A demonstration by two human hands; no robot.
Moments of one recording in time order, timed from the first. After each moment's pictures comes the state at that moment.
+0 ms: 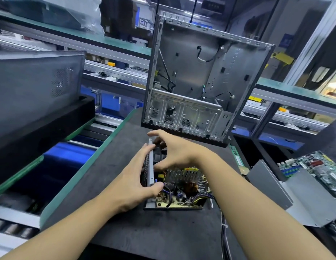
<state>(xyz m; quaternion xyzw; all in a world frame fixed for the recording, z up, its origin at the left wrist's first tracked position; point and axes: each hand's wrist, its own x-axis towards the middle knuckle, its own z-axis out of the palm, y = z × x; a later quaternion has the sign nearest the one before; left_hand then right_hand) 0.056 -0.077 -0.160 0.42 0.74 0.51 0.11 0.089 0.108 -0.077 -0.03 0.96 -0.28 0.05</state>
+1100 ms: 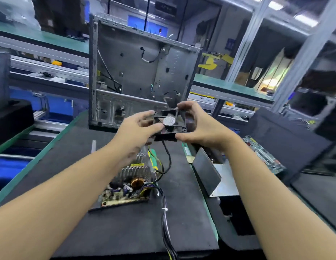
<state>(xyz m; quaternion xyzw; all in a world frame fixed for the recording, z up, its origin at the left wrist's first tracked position) 0.104 0.052 -0.044 0.31 0.59 0.71 0.22 0.238 0.207 0.014 0.10 0.93 -0.32 -0.16</state>
